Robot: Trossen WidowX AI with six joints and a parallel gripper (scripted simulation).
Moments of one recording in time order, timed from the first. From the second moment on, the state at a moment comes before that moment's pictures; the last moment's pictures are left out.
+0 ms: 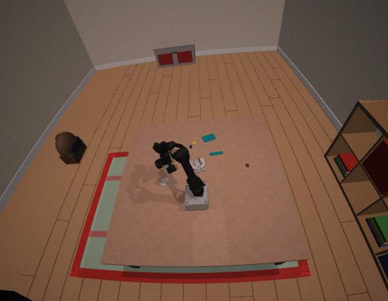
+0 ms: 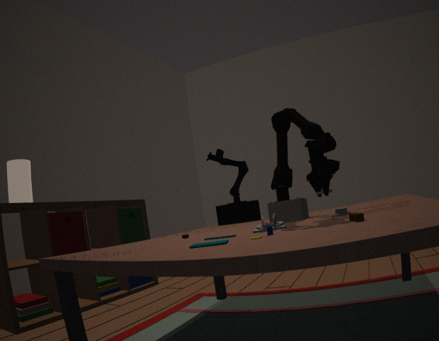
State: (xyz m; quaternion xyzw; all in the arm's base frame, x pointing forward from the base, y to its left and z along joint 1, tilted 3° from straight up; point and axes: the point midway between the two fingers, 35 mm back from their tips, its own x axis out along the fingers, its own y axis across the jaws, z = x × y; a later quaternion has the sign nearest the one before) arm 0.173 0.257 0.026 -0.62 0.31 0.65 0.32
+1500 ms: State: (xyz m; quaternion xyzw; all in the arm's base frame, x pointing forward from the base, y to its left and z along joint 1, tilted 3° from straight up) arm 0.245 0.150 0.022 -0.41 0.57 0.43 0.57
